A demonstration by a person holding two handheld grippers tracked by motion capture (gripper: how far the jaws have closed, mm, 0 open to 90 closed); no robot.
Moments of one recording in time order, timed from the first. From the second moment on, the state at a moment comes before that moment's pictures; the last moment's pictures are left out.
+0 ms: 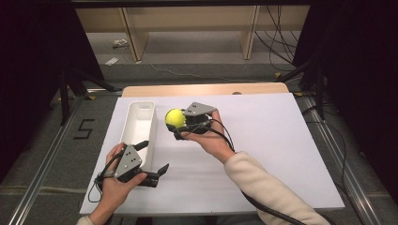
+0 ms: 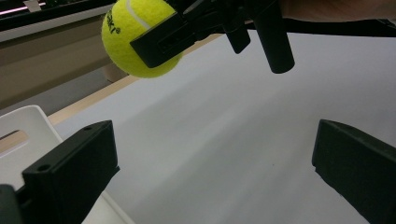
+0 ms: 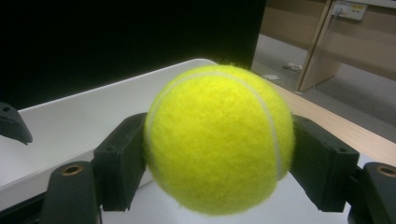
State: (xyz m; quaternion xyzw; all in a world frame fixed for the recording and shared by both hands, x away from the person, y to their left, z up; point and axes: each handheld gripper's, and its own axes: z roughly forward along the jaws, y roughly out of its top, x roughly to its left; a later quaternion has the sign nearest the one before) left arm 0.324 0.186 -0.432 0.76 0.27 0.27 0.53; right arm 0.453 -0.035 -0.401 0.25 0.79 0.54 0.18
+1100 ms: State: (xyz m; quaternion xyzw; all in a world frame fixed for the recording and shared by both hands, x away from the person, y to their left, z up) left arm 0.324 0.186 -0.433 0.76 0.27 0.27 0.53; right arm 0.455 -0.021 -0.399 0.24 0.79 0.54 0.18
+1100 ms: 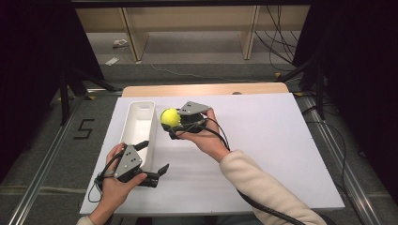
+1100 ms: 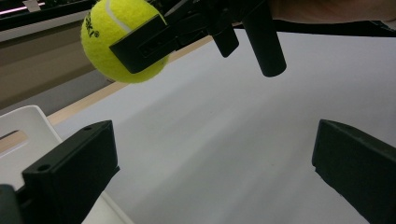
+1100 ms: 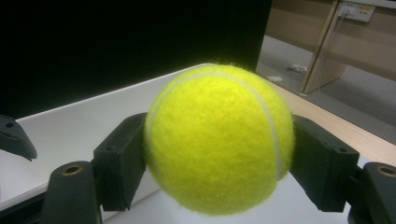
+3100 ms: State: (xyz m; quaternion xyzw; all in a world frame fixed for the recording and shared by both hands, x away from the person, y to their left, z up) left arm 0.324 0.186 -0.432 0.76 0.27 0.27 0.53; right arm 0.461 0.003 -0.396 0.23 0.79 0.54 0.17
